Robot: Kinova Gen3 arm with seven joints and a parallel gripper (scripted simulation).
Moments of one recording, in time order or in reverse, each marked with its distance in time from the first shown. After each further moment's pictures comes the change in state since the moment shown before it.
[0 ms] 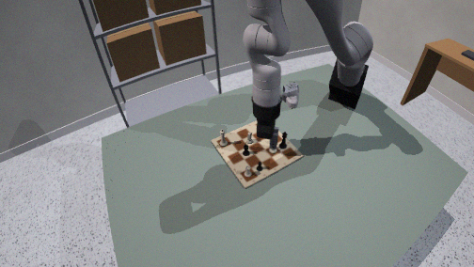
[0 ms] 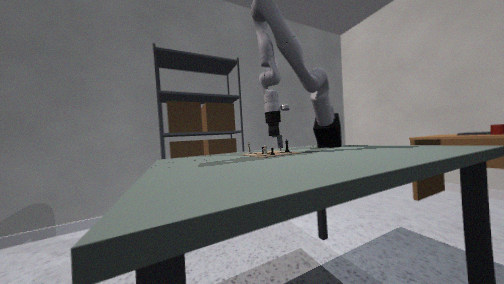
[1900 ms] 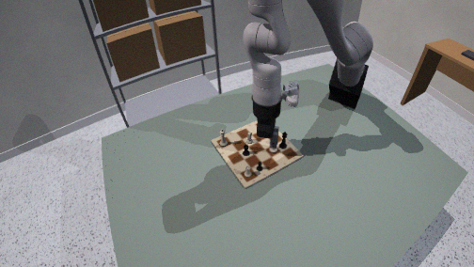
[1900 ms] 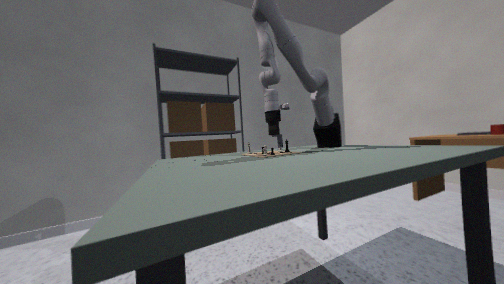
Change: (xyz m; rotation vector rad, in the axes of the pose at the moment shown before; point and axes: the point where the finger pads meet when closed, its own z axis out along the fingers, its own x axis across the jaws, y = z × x) arm 0.000 -0.001 -0.004 0.001 0.000 -0.001
